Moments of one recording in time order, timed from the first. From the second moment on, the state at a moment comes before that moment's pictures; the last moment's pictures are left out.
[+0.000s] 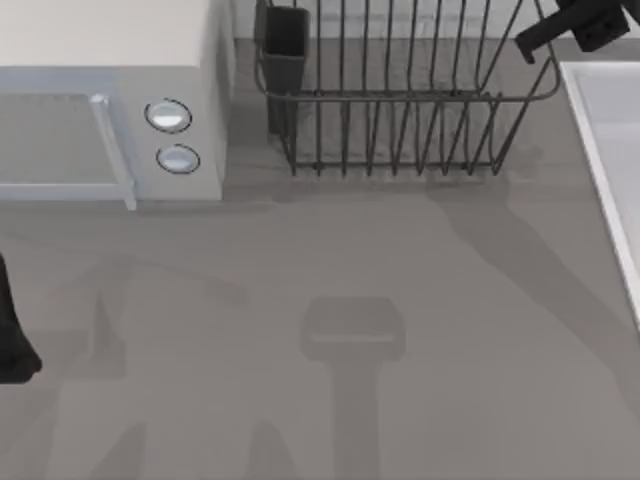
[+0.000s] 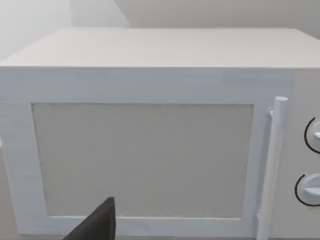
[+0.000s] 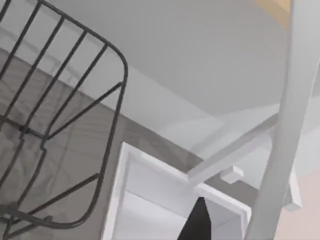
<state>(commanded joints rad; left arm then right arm) 0.00 0.00 0.00 0.00 0.00 0.00 0.58 1.43 1.40 -0.50 0.71 -0.32</state>
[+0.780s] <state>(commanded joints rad) 0.00 0.00 0.00 0.00 0.00 0.00 1.03 1.44 1.44 -0.03 1.06 0.03</state>
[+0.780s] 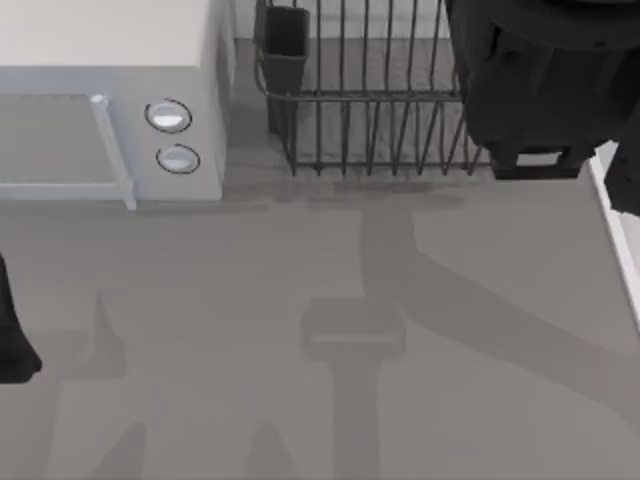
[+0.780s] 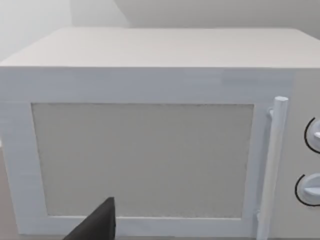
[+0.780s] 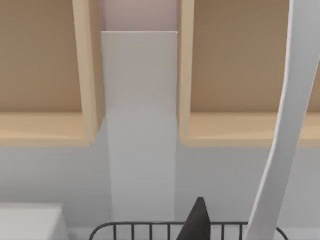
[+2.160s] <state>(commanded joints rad) 0.00 0.00 0.00 0.00 0.00 0.00 0.63 2.04 1.33 0.70 0.67 0.02</state>
